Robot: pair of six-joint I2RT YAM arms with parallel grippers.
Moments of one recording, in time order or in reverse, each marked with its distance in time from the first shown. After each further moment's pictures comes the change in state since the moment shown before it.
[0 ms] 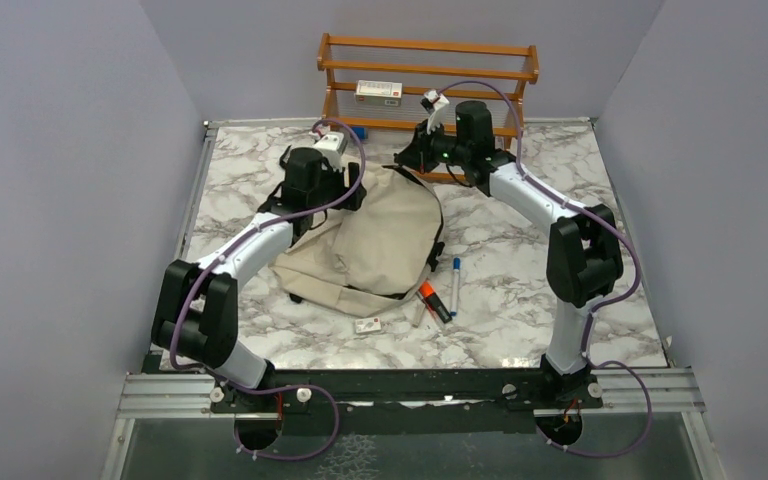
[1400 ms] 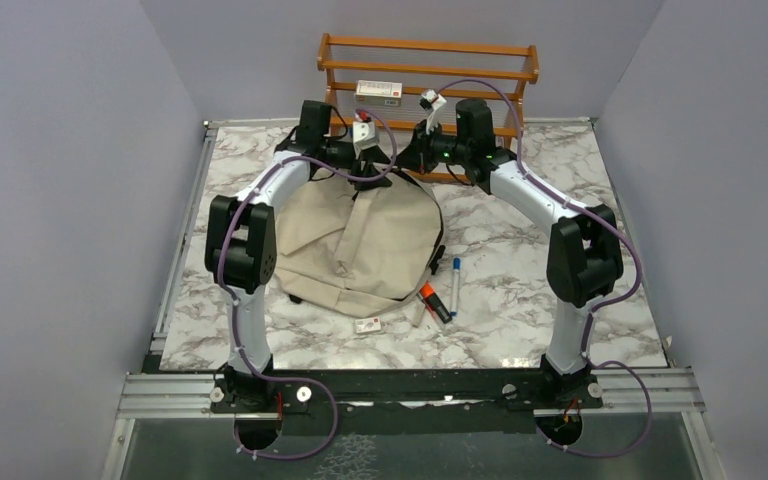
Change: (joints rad) left arm 0.105 0.515 0.657 -0.315 1.039 0.906; right arm -0.001 0.000 0.025 -0.036 -0.087 -0.009
